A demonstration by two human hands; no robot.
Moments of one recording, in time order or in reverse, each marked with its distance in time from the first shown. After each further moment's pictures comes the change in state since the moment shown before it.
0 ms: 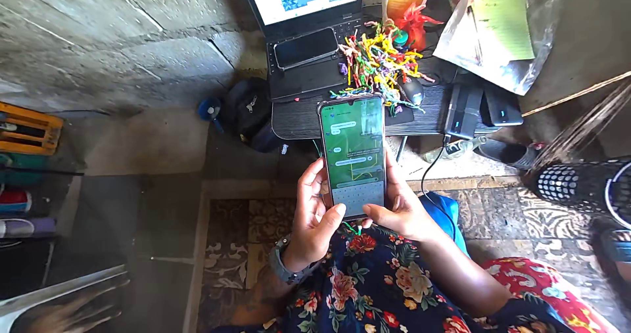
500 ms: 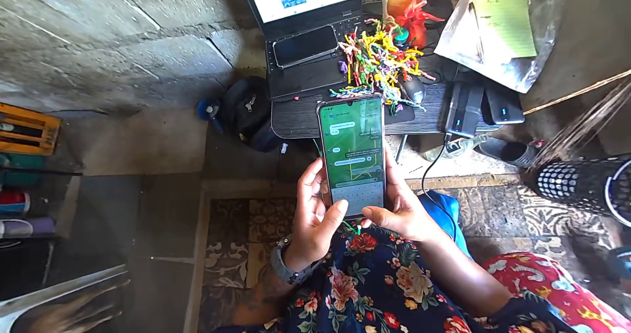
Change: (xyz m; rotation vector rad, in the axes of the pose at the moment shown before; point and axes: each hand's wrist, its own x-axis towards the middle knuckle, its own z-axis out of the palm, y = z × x) left_hand 0.000 -0.003 0.001 0.066 0.055 0.007; right_hand 0.000 0.003 0.000 -0.013 -0.008 0.000
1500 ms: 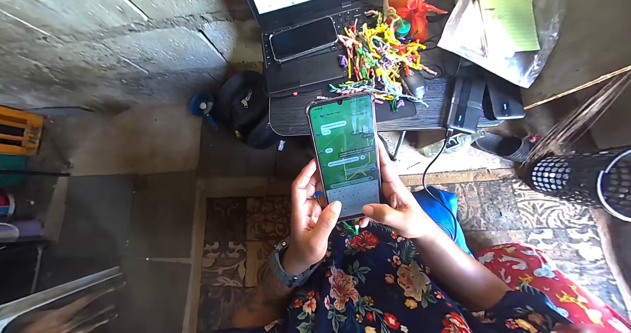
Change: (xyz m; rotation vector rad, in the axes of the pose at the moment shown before) left_hand -0.005 -0.001 -0.010 -0.063 0.008 0.031; right_hand 0.007 0.005 0.007 0.018 -0.030 0.027
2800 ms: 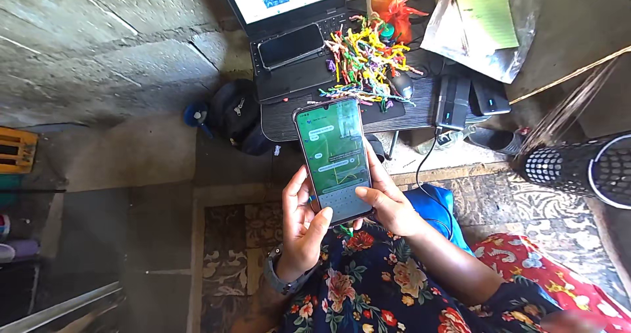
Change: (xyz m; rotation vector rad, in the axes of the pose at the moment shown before) left_hand 0.001 0.003 0.000 0.010 -0.040 0.010; right_hand 0.002 0.000 0.002 0.083 0.069 0.032
